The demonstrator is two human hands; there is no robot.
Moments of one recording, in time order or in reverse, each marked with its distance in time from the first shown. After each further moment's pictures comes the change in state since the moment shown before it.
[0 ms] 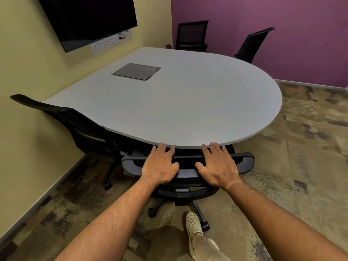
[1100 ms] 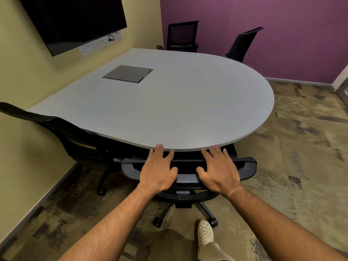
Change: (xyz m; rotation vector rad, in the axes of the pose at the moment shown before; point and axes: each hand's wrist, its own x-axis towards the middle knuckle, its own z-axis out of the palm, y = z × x) left_hand 0.002 -0.001 -0.003 -0.014 0.027 0.047; right_hand -0.006 -0.003 -0.005 0.058 0.074 0.046
